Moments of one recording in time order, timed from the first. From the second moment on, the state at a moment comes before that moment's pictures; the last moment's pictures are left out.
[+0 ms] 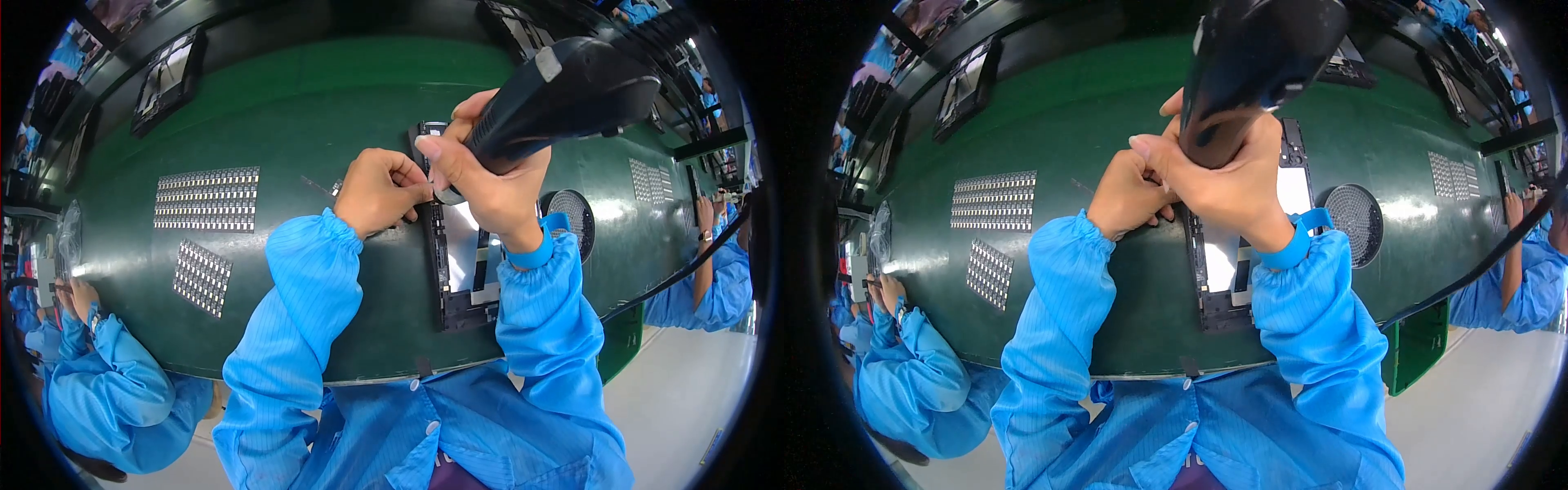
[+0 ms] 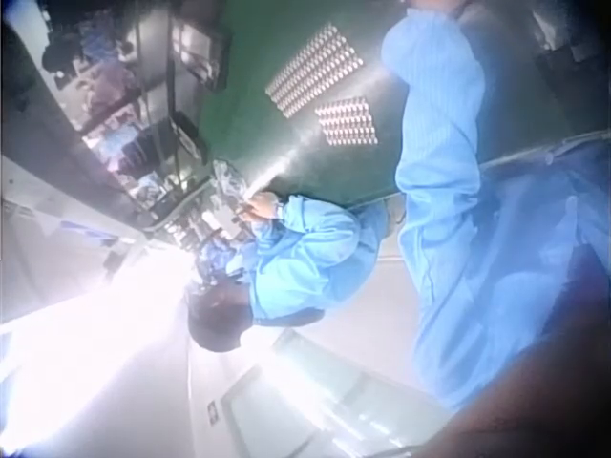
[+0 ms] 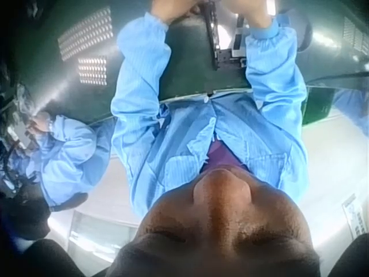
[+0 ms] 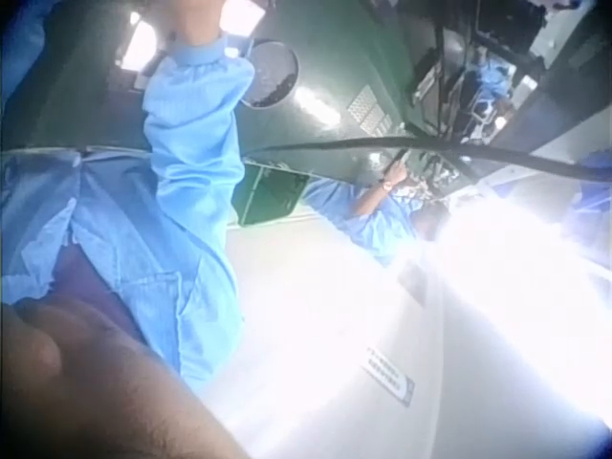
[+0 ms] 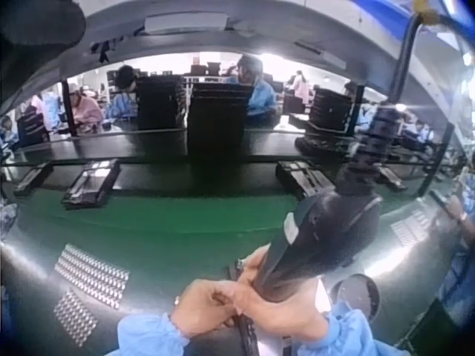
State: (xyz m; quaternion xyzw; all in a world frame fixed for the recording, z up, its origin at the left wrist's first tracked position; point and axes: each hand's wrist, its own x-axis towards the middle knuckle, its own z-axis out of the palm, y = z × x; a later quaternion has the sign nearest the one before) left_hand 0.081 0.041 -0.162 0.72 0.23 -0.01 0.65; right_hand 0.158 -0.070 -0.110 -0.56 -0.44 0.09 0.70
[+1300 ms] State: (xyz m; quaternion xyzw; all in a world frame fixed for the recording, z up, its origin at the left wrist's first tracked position) left_hand 0.083 0.033 -0.152 0.72 0.27 -0.01 0.64; right_hand 0.256 -0.213 -0.124 -0.58 -0.24 -0.08 0.77
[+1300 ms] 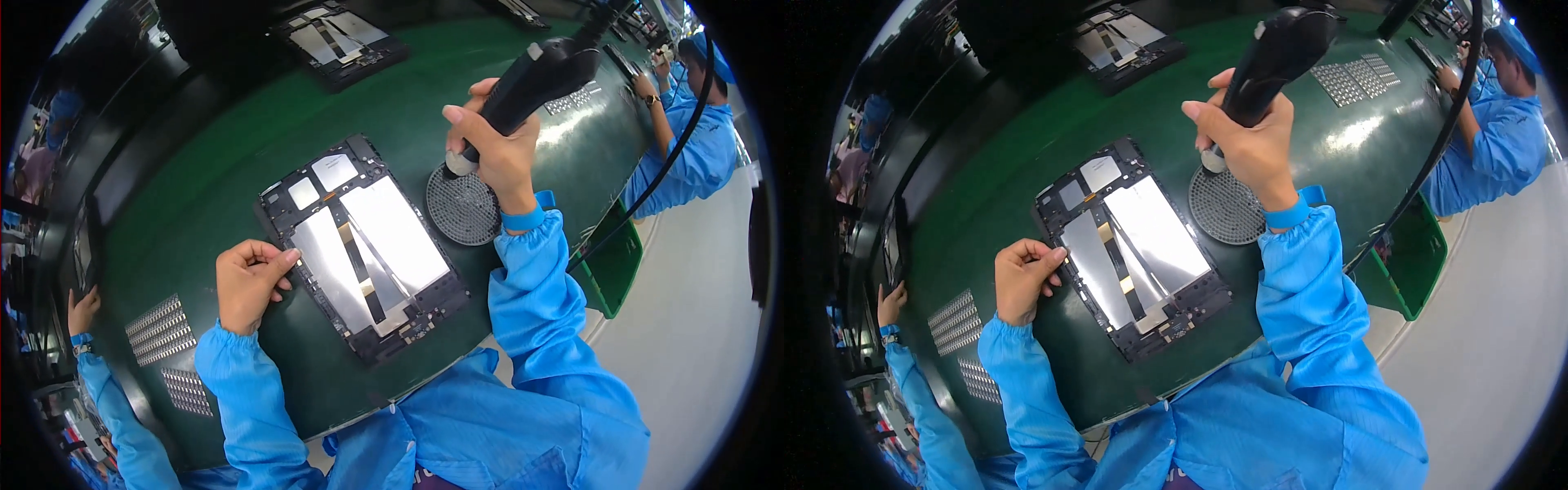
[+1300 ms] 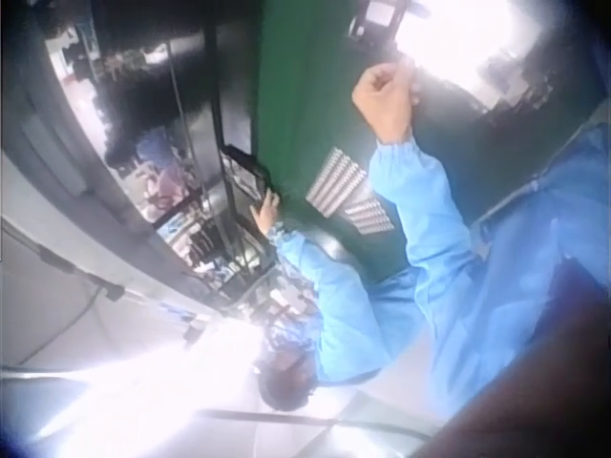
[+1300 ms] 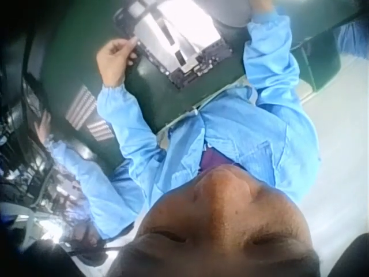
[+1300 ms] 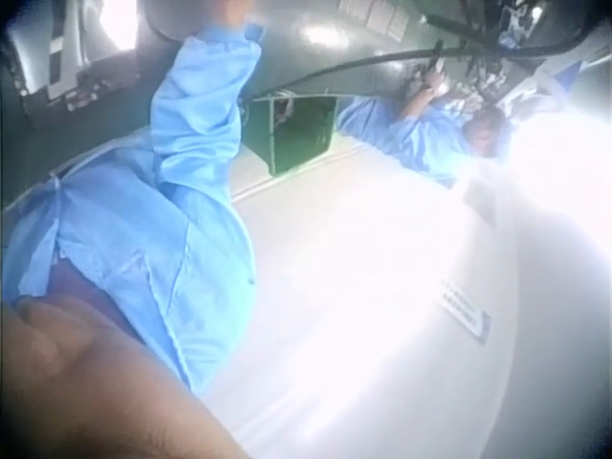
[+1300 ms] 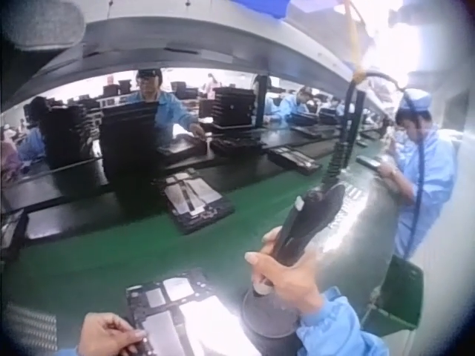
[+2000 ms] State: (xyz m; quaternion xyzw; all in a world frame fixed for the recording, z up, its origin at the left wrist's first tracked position) left_hand 0.080 0.050 -0.160 0.69 0.24 -0.04 0.68; right_hand 0.213 -0.170 -0.082 -0.50 -0.31 -0.04 0.80
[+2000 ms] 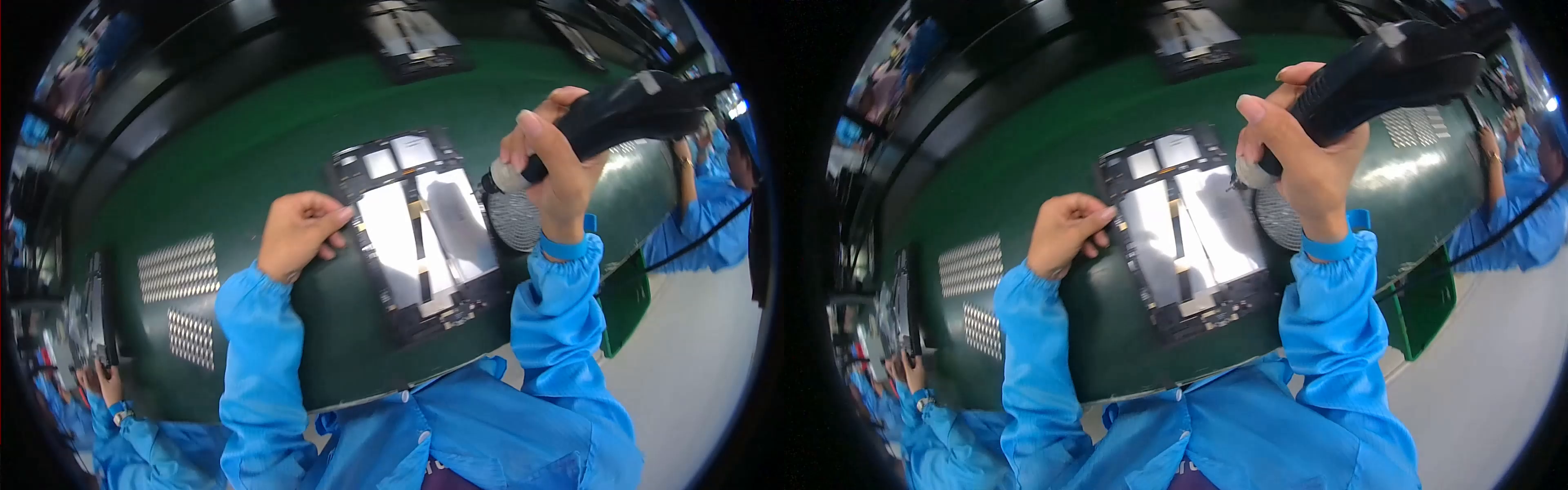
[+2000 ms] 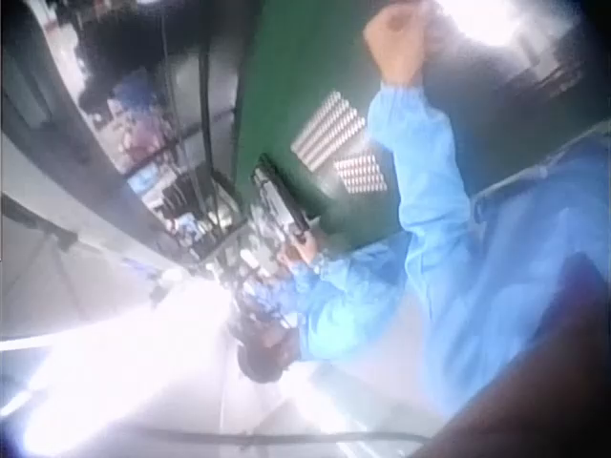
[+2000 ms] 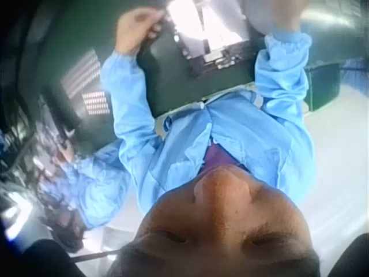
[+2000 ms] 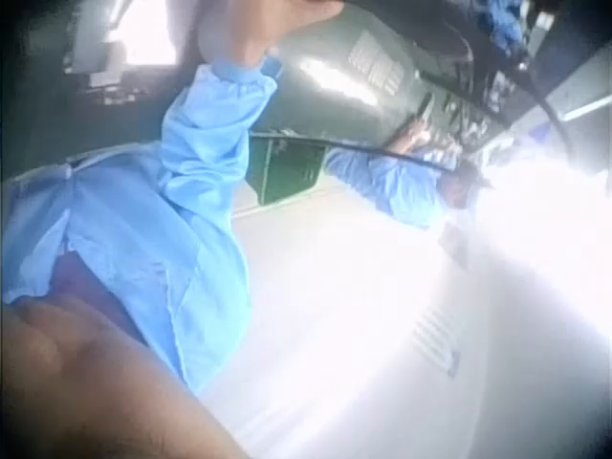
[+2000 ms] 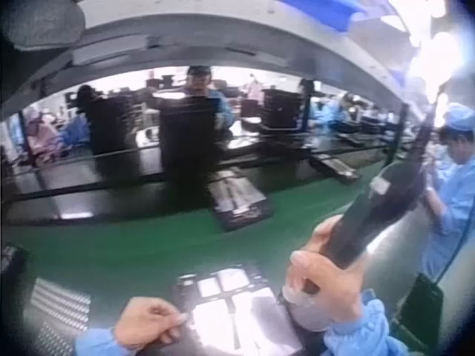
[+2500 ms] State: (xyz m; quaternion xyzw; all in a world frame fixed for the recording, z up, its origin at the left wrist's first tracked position) left_hand 0.077 0.053 -0.159 0.68 0.24 -0.04 0.69; right_hand 0.174 -0.055 -0.104 -0.53 -0.40 0.10 0.74
